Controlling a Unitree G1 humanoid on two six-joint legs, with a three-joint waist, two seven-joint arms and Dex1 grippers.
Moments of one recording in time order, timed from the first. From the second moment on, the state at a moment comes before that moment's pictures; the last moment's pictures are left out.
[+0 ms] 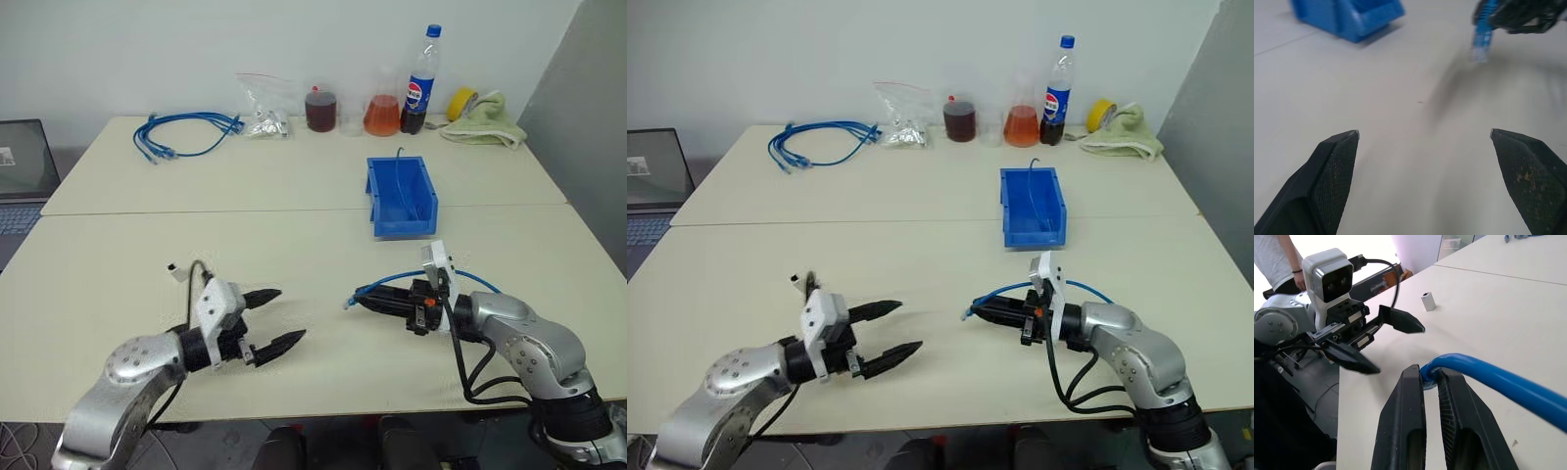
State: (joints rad) left arm 0.20 0.59 0.13 -0.48 -0.47 0.36 -0.79; right arm -0.25 -0.50 0.10 -0.35 0.69 0.68 0.90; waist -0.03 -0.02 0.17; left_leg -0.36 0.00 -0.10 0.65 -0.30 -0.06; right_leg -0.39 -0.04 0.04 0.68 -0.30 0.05
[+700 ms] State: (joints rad) left arm 0.25 0.53 0.42 -0.14 -0.32 0.12 -0.53; right arm -0.30 -0.50 0.16 -0.29 0.63 0.62 0.96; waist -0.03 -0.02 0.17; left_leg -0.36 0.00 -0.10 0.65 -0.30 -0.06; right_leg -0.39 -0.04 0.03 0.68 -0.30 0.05
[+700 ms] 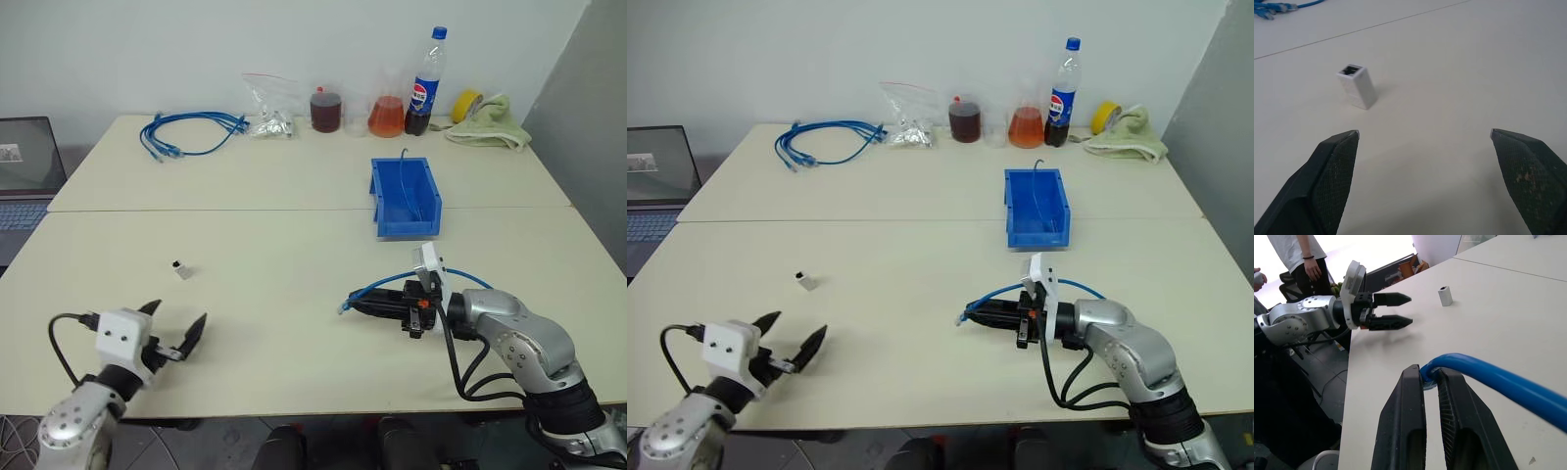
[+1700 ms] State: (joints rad) left arm -0.25 0.73 0.27 0.42 -0.26 0.23 -0.76; right arm -0.33 -0.47 0.18 -0.28 0.60 0.61 0.97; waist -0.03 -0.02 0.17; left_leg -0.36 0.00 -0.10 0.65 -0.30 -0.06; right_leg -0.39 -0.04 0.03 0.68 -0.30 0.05
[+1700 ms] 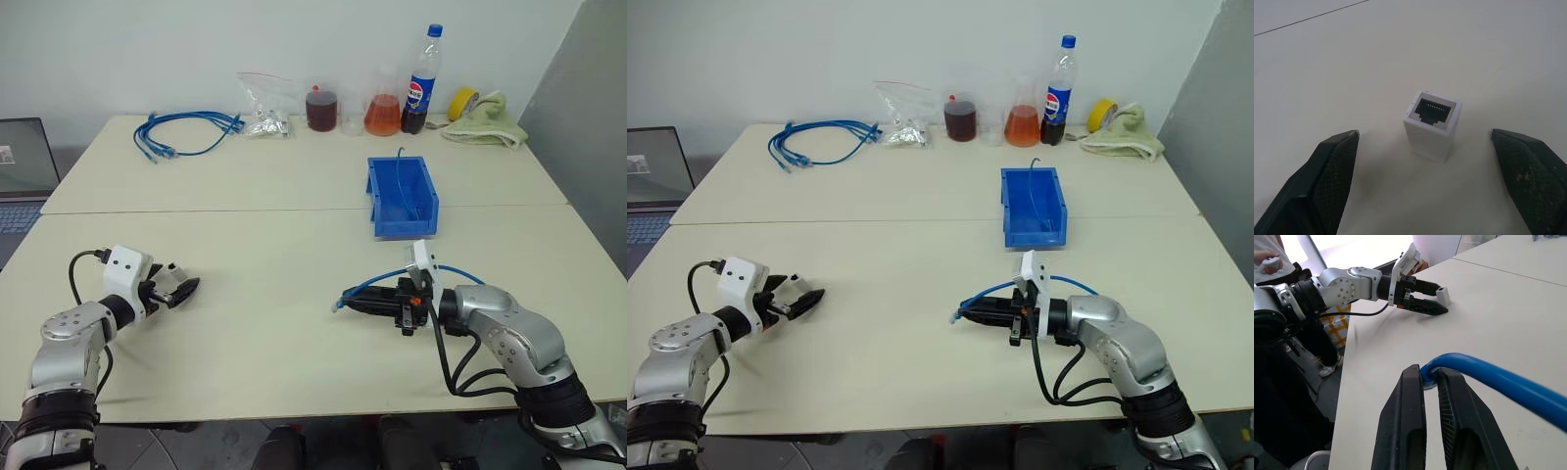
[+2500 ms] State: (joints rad) left arm -0.33 0.75 0.25 0.55 -0.25 0.21 -0.84; right arm -0.33 -0.47 0.18 -0.28 0.60 0.60 0.96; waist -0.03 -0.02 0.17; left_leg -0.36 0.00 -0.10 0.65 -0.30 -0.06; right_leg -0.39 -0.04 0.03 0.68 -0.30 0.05
